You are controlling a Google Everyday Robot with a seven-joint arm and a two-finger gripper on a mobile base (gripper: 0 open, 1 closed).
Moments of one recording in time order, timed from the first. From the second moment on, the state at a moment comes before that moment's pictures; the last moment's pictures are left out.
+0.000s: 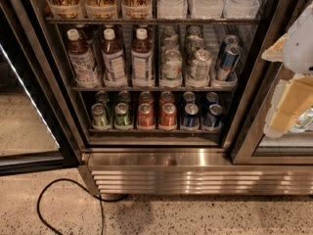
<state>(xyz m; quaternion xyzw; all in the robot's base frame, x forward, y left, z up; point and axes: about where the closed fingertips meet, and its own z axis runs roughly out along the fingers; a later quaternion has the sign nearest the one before) 0.438 -0.217 0.976 -0.60 0.78 -0.03 0.16</state>
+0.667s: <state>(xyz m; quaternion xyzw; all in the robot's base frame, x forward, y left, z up) 0.440 -0.206 0.969 -0.61 0.77 -0.03 0.17</state>
